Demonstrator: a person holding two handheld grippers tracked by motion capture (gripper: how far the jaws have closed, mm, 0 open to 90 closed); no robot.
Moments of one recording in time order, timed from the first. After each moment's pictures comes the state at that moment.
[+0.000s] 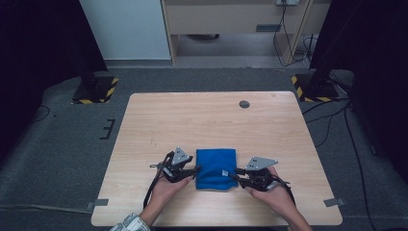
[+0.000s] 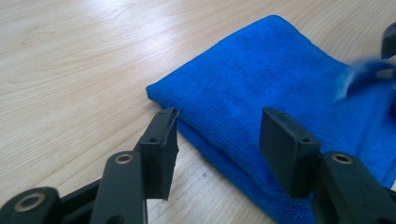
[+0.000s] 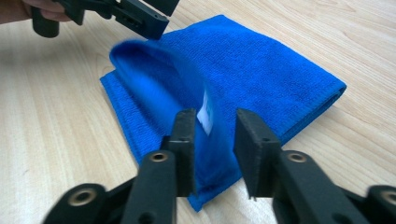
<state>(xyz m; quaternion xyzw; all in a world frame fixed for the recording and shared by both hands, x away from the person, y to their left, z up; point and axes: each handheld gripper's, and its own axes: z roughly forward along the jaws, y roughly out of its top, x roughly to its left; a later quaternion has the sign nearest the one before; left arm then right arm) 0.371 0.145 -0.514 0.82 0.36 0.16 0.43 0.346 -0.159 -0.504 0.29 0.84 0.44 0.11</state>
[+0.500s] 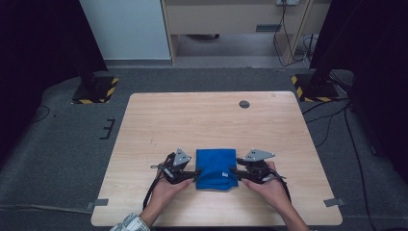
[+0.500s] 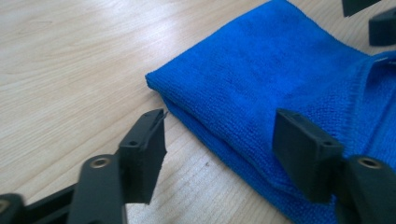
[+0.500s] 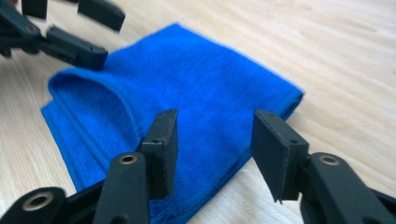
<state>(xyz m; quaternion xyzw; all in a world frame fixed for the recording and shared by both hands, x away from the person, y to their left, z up) 0.370 0.142 -0.519 0.83 0.36 0.16 0.40 0.370 -0.151 -0.511 0.34 0.83 0.43 0.13</state>
